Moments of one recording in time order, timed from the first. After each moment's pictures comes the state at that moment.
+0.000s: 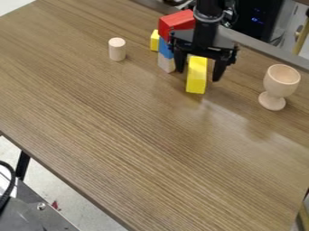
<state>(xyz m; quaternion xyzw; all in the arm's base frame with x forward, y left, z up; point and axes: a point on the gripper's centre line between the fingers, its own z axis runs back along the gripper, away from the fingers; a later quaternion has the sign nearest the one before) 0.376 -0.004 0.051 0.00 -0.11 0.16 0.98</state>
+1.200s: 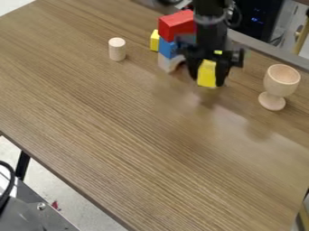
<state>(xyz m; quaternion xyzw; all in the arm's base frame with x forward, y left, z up) 0.361 -0.016 0.076 -0.07 -0.12 0.07 0.99</state>
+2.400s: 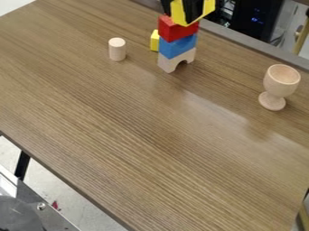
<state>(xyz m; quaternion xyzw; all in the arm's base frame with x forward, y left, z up) 0.367 0.048 0.144 -0.07 -0.14 -0.08 0.98</state>
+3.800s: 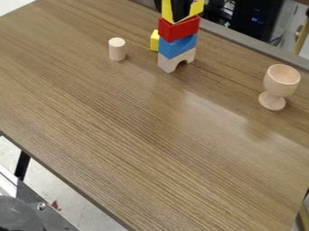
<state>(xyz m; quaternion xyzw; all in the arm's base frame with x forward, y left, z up) 0.391 0.066 0.124 -0.02 -0.13 -0.14 0.98</state>
